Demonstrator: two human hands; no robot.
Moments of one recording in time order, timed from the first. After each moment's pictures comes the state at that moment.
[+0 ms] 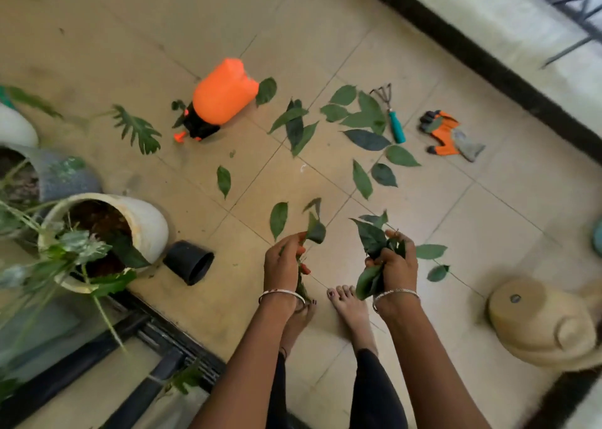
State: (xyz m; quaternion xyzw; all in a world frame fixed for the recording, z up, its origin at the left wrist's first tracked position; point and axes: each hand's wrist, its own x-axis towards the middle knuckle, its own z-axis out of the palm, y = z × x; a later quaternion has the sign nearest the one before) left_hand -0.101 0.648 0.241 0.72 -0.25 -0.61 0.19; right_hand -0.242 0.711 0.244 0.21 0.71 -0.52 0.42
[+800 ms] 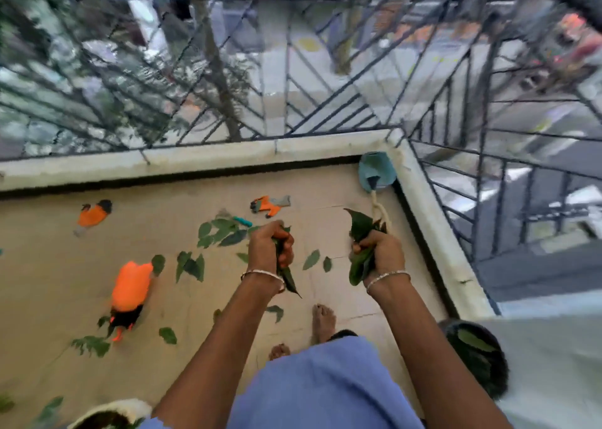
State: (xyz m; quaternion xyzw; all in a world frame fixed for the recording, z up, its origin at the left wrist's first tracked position) left_hand -0.191 0.778 0.671 0.38 -0.39 -0.84 0.02; right_hand -0.246 0.942 0.676 0.33 0.52 -0.77 0.17
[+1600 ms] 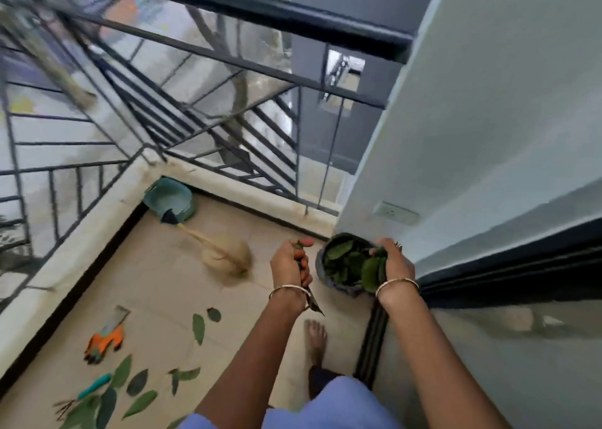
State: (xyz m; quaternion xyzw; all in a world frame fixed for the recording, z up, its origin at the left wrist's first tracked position) left_hand -0.298 1.231 0.626 0.21 -0.57 -0.70 -0.37; right_hand -0.200 1.369 0.630 0.64 0.29 -0.69 -0.19
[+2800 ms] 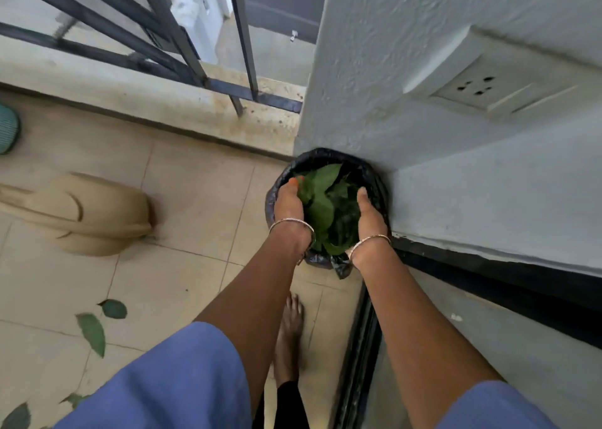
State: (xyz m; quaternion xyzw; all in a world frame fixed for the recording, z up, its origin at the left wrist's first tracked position) left_hand -0.328 1.456 0.161 0.37 -0.53 -0.58 -0.50; right_hand -0.222 1.514 0.108 0.72 0.23 -0.64 -0.10
